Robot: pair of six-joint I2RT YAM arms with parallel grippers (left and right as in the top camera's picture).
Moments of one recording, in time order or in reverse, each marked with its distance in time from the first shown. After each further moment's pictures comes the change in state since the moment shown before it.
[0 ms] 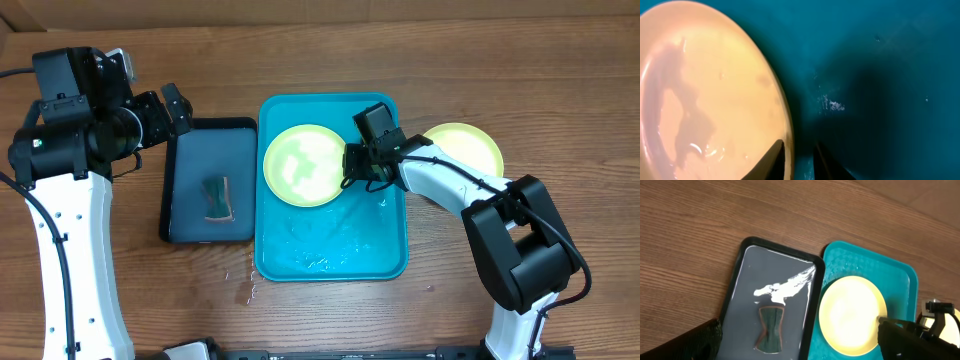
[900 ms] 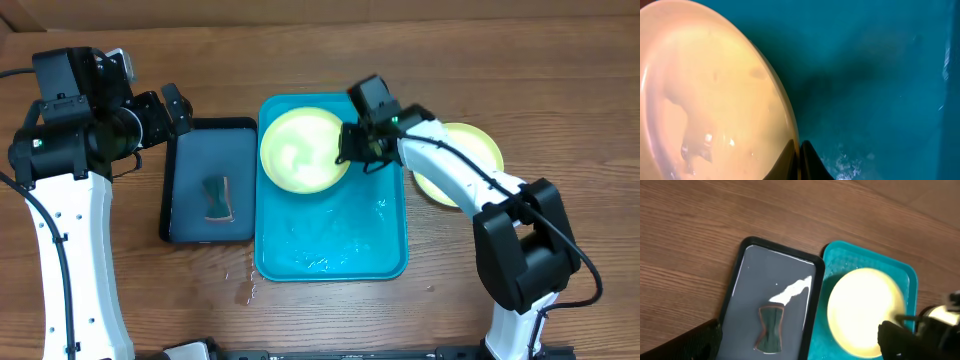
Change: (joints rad) left arm 0.000 0.000 0.000 -0.001 0.001 0.000; right arm 0.000 0.000 0.276 -0.317 0.025 0.016
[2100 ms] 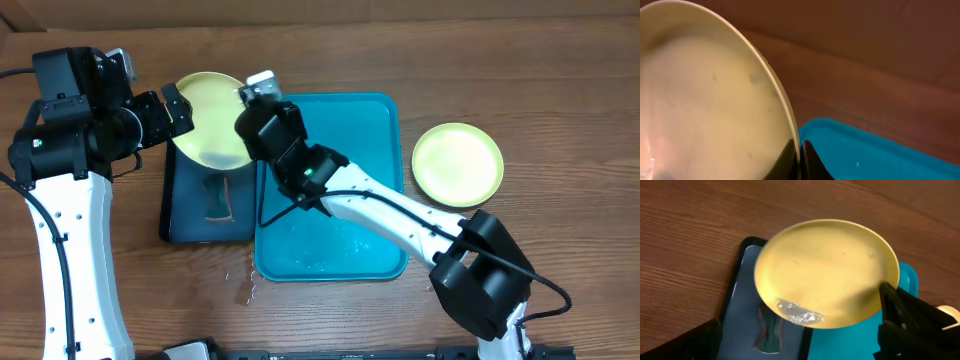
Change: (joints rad) left arm 0.000 0.000 0.000 0.000 0.000 0.000; right arm 0.395 0.037 0.116 0.538 0.581 -0.357
